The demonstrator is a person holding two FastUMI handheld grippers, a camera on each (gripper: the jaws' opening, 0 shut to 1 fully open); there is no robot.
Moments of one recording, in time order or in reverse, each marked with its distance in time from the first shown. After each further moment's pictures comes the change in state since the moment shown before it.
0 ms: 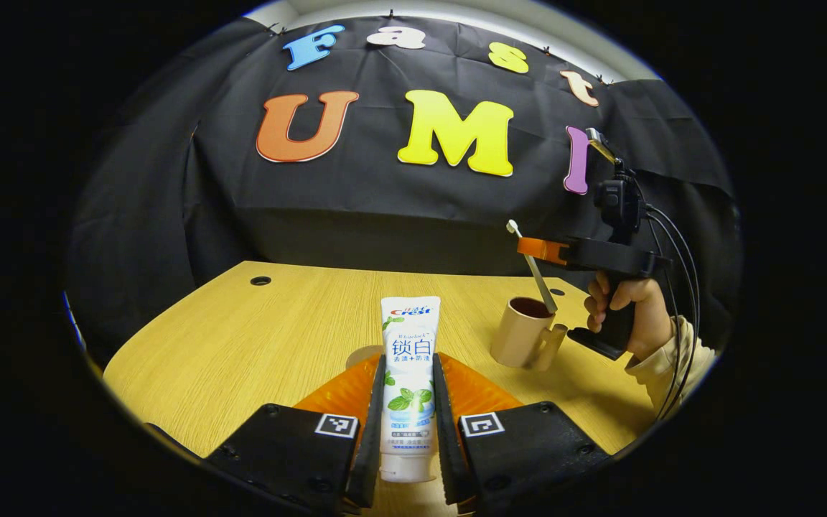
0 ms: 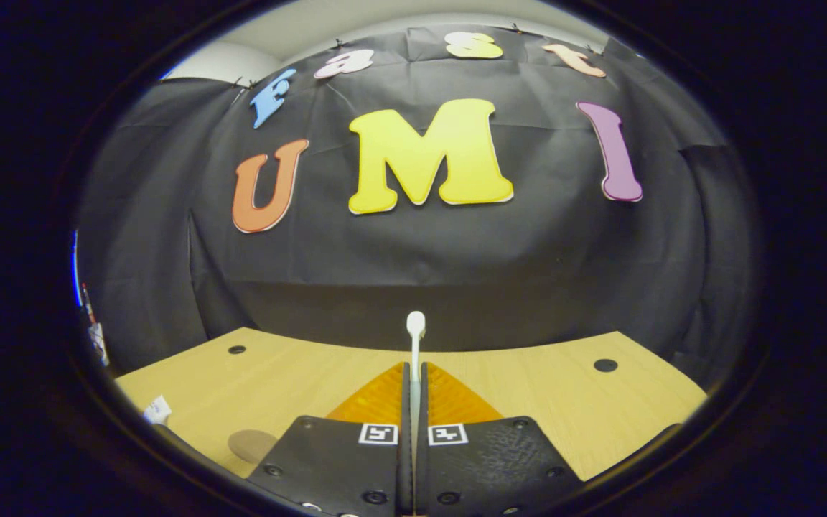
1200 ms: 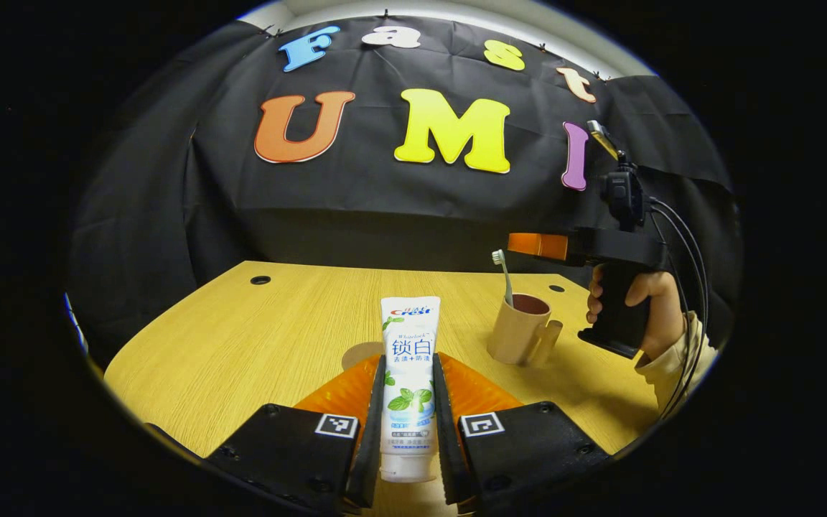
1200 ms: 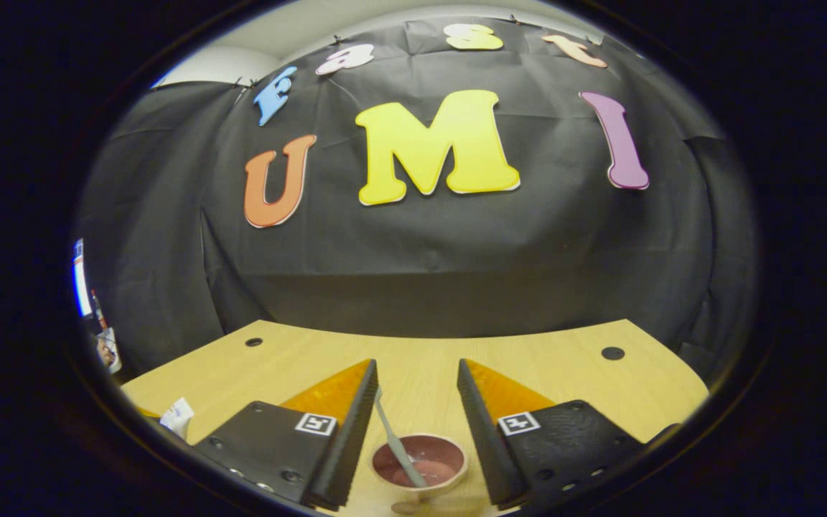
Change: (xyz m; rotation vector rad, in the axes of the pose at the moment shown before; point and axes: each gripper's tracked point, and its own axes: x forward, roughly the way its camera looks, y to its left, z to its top) left arm -0.001 -0.013 0.001 0.023 -0.005 0.007; right arm -0.035 -0.001 0.001 0.019 0.028 0.055
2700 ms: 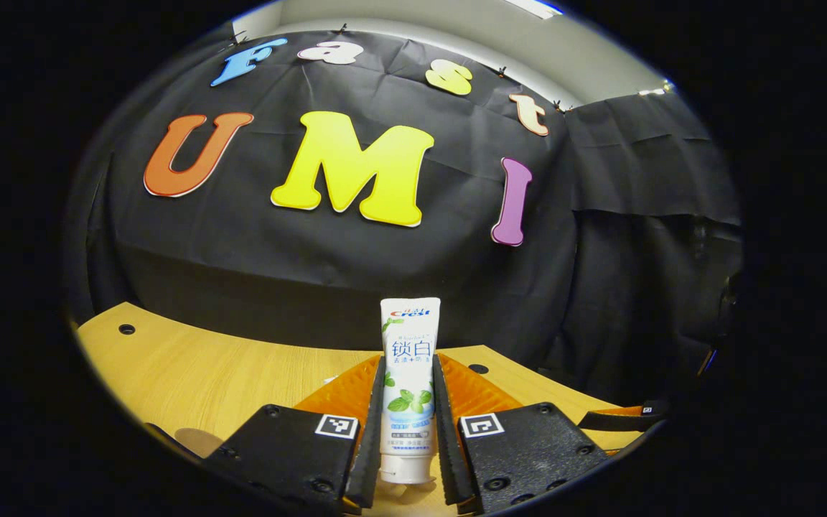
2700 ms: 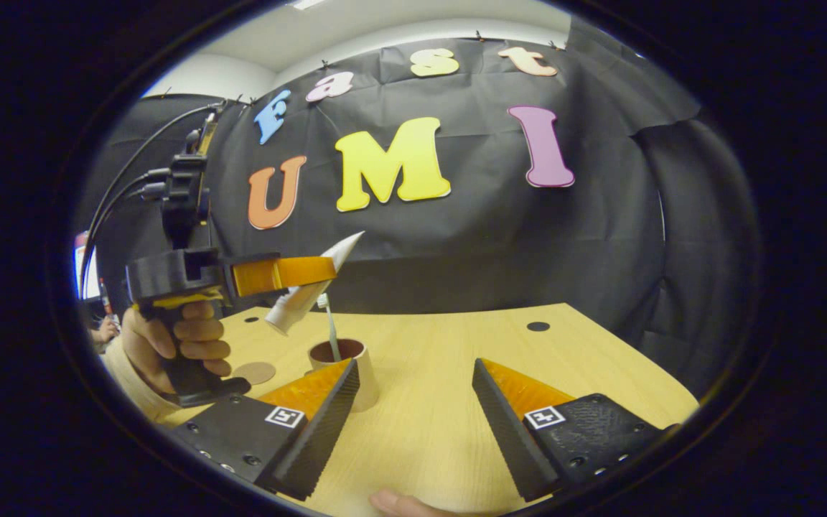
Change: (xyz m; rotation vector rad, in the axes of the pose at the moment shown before) left arm 0.147 -0.176 0.102 -0.025 -0.225 -0.295; right arm -0.149 -0.108 -0.069 0.051 -0.033 -0.018
